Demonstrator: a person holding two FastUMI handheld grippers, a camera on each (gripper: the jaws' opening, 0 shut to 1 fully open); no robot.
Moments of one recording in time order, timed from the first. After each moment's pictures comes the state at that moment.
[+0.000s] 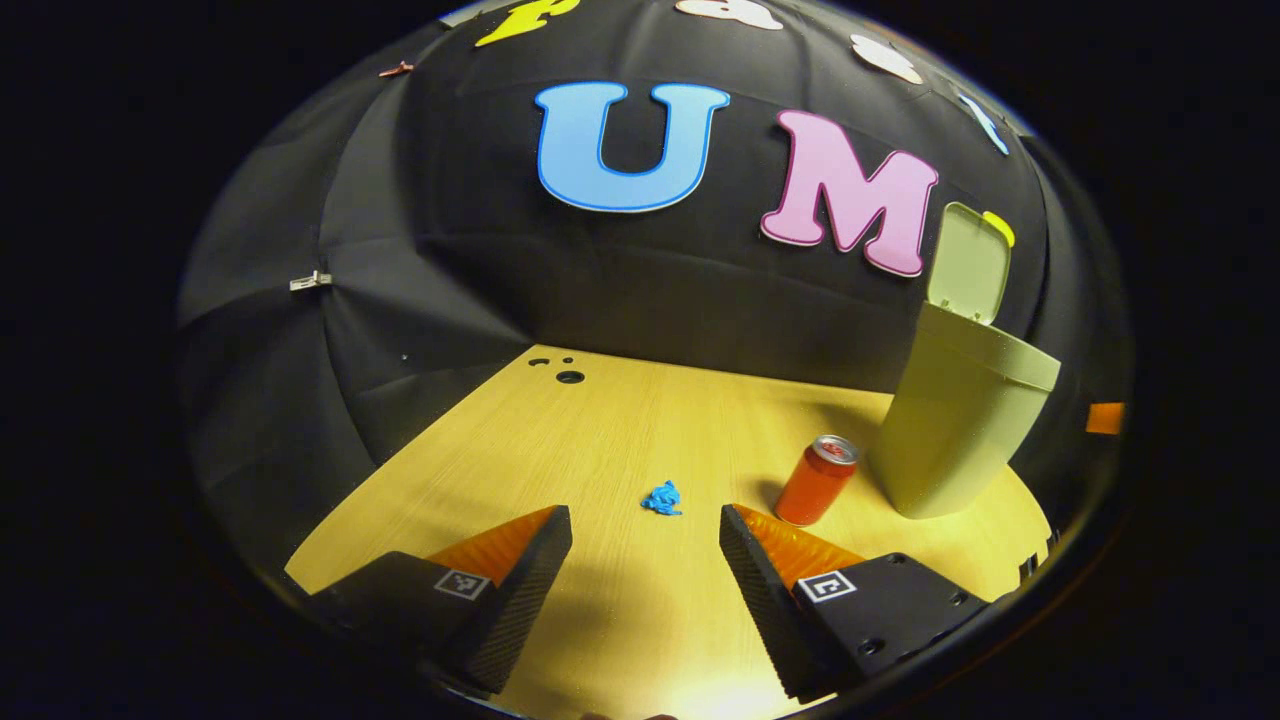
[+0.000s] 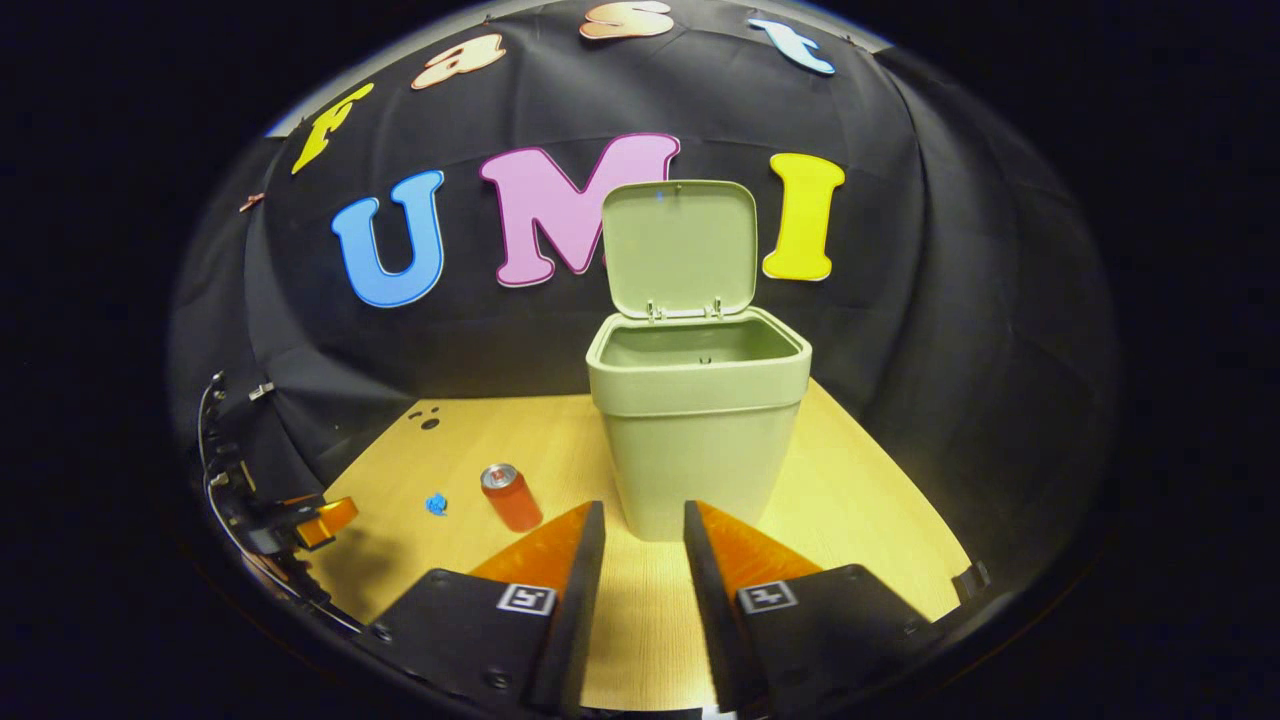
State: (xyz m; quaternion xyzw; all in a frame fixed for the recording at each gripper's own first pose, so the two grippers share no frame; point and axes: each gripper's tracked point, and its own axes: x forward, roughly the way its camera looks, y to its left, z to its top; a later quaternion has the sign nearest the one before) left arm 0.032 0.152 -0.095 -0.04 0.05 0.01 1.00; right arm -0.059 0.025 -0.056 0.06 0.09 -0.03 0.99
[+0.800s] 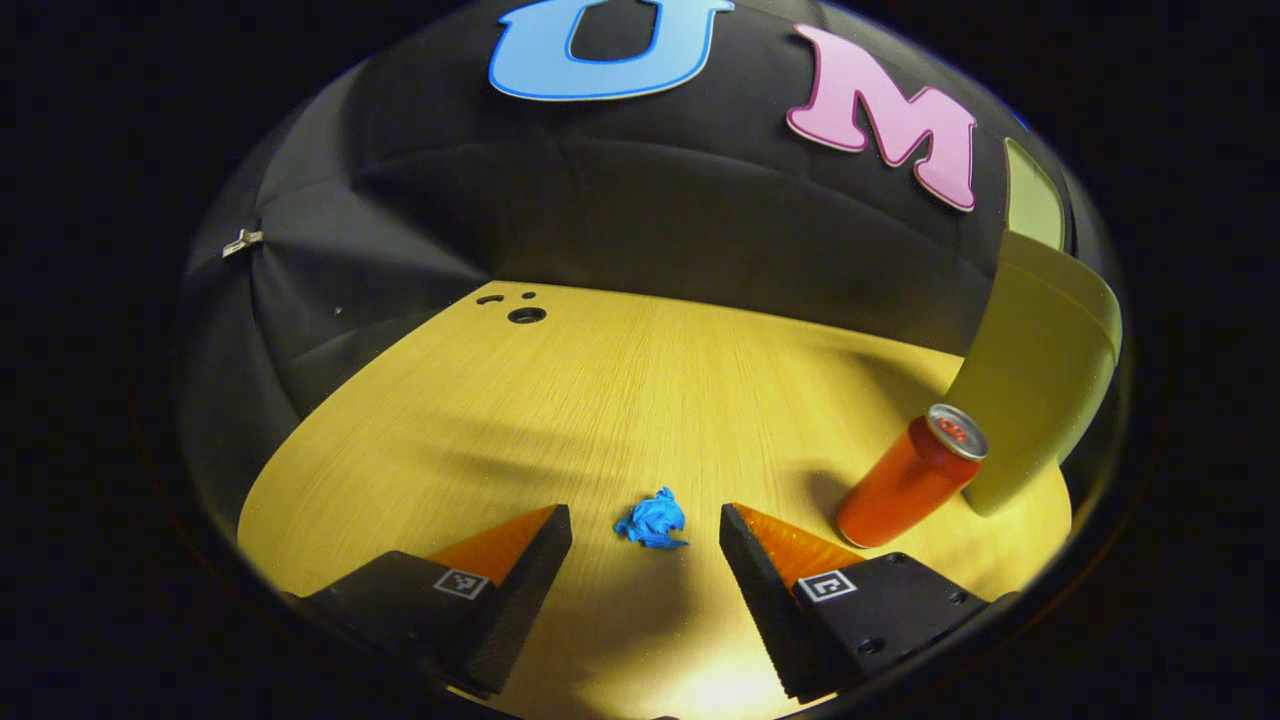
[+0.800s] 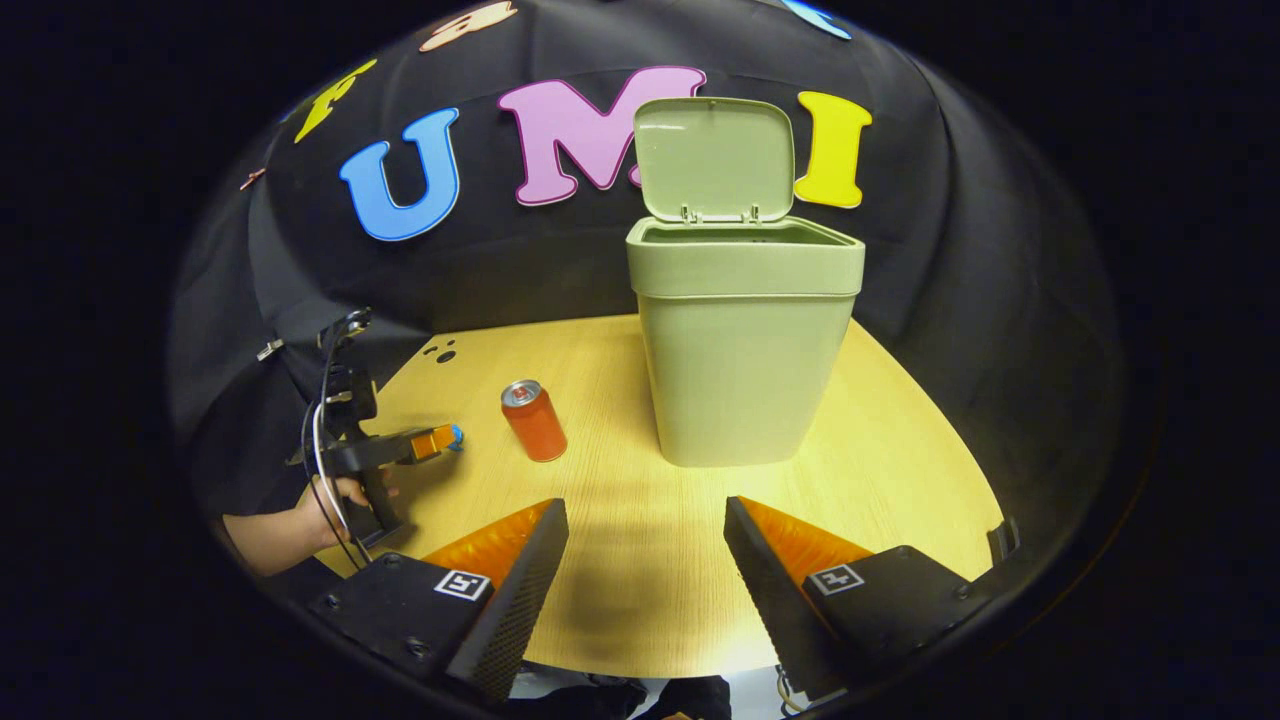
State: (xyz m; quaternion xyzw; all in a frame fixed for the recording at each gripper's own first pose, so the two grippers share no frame) left arm 0.186 0.138 -0.161 -0.03 0.13 0.00 0.99; right arm -0.064 0.063 -0.123 0.06 0.19 0.00 0.98
